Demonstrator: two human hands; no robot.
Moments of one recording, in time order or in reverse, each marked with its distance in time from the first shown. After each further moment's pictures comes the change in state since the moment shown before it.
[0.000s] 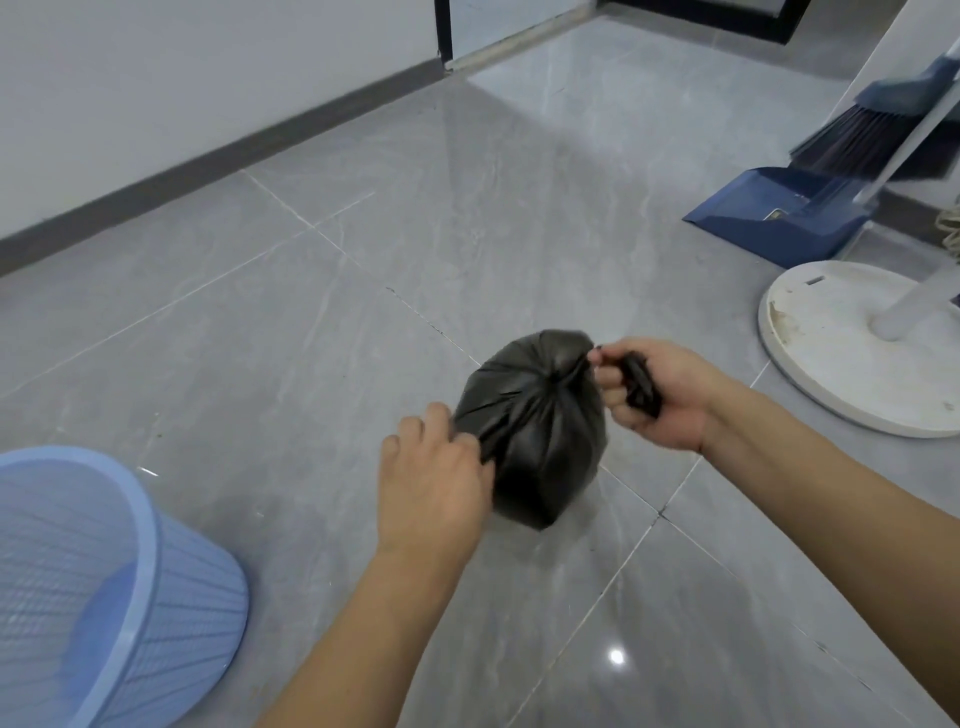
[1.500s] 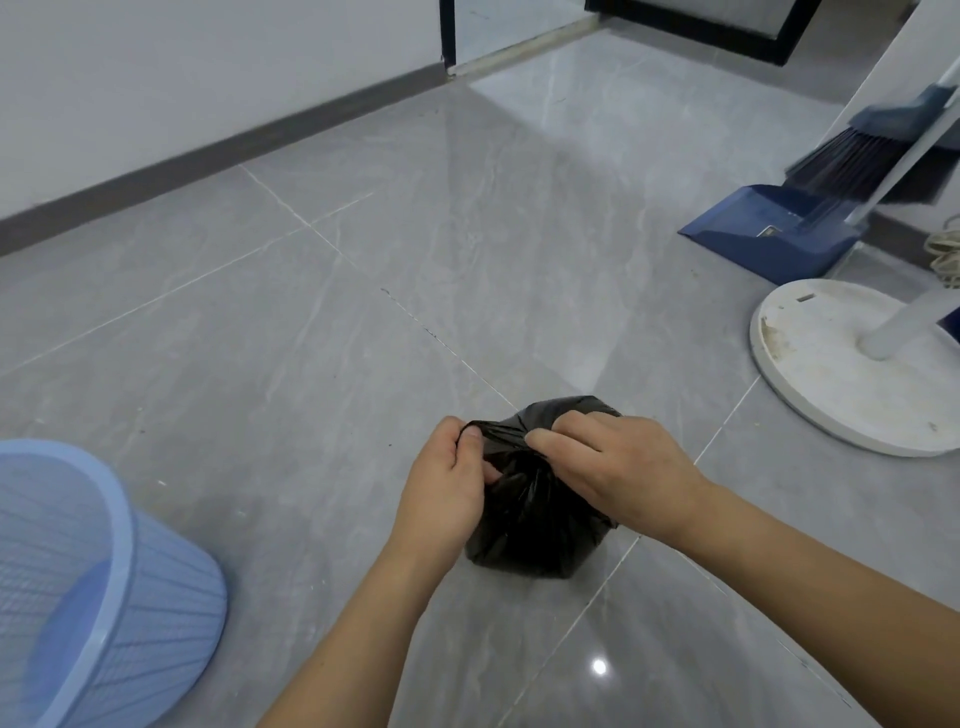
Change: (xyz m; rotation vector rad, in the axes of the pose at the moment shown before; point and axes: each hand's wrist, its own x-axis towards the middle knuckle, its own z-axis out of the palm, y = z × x) left_hand 0.007 0.016 0.003 -1.258 -0.132 -0.460; right_hand -0.012 0.066 -0.007 -1.834 0.146 -1.520
